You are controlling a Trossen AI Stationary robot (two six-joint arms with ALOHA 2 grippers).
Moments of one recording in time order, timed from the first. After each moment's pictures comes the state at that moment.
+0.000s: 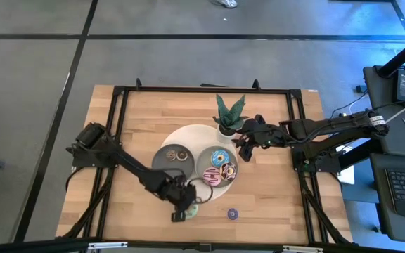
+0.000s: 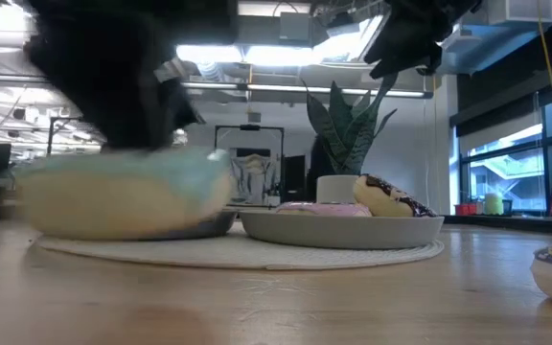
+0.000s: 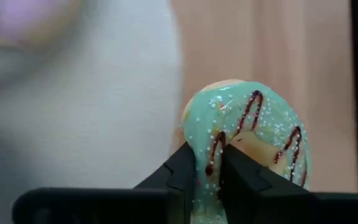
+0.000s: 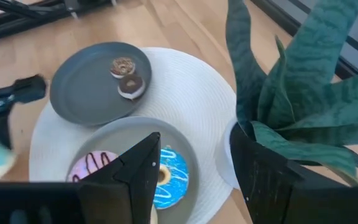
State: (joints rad) left arm -0.50 1.85 1.17 -0.36 -0.11 -0.57; right arm 0.13 1.18 0.97 -0.50 0.38 0.44
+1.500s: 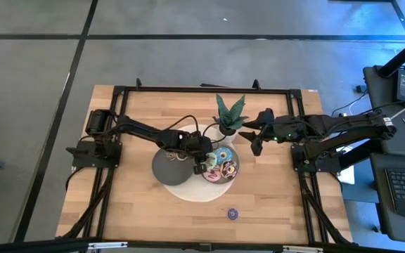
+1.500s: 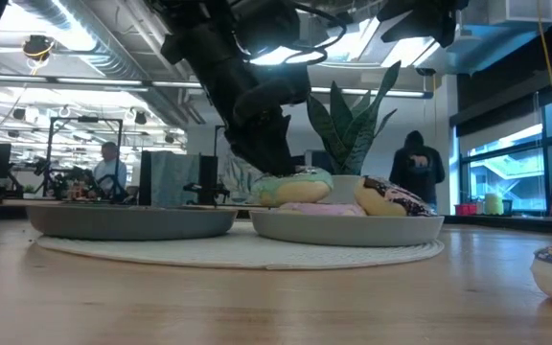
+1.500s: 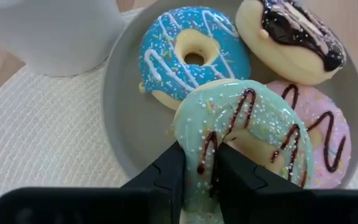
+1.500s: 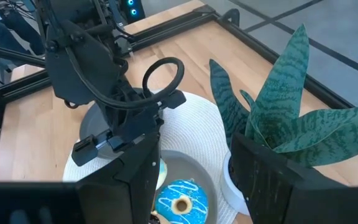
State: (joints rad) left arm -0.03 1.85 1.17 -0.25 -0.11 -0.21; right arm 0.13 1.01 0.97 -0.48 0.40 0.44
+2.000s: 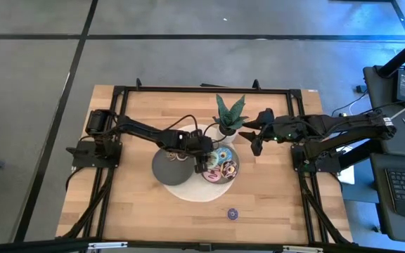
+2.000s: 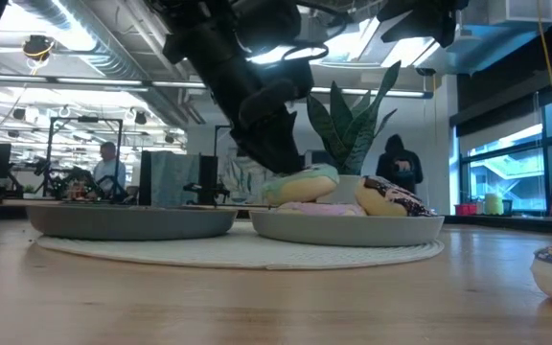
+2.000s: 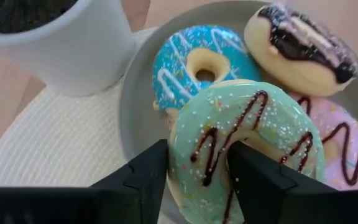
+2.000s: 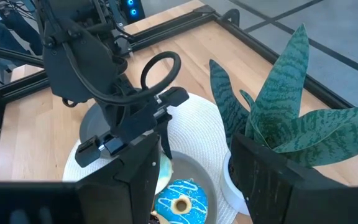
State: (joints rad) left arm -0.03 1.85 1.17 -0.21 -0.16 -0.16; right arm 0.13 1.01 0.97 -0.48 0.40 0.44
